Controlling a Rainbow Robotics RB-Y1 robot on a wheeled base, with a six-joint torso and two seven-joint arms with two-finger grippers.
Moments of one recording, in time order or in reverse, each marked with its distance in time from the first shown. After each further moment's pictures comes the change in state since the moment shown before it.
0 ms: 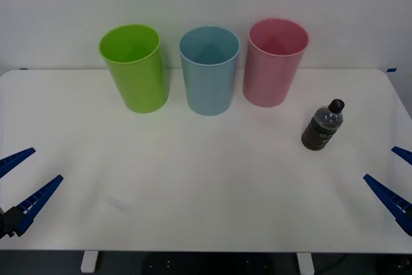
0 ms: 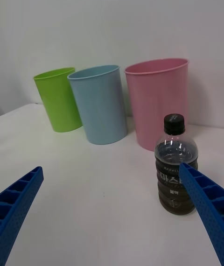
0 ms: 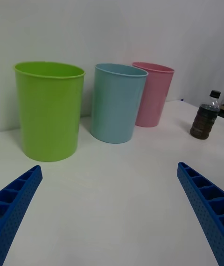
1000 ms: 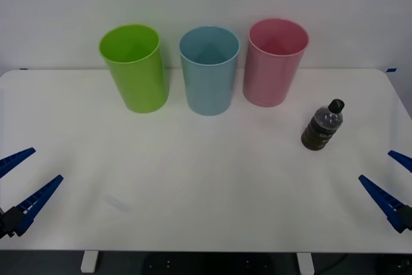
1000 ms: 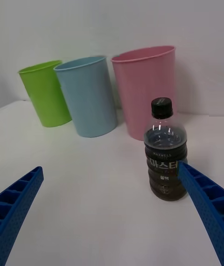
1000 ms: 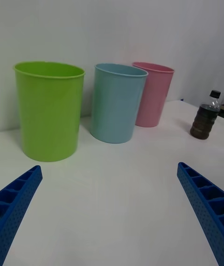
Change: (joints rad) right arm -0.003 -0.010 0.052 0.057 -0.014 0.072 0.064; left arm 0.000 0.000 0.000 0.000 0.000 0.000 0.000
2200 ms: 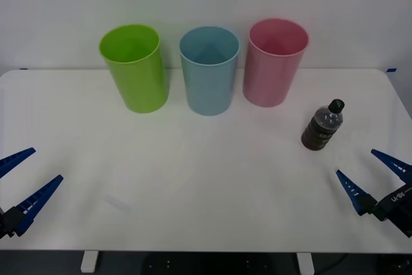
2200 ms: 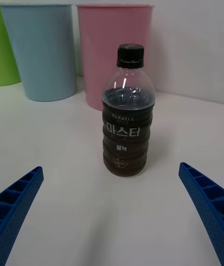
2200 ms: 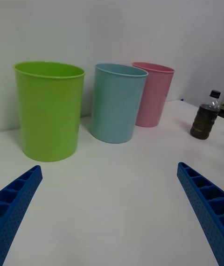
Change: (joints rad) right arm -0.119 -0.014 0.164 0.196 -0.004 0.251 0.316; left arm 0.000 0.000 0.000 0.000 0.000 0.000 0.000
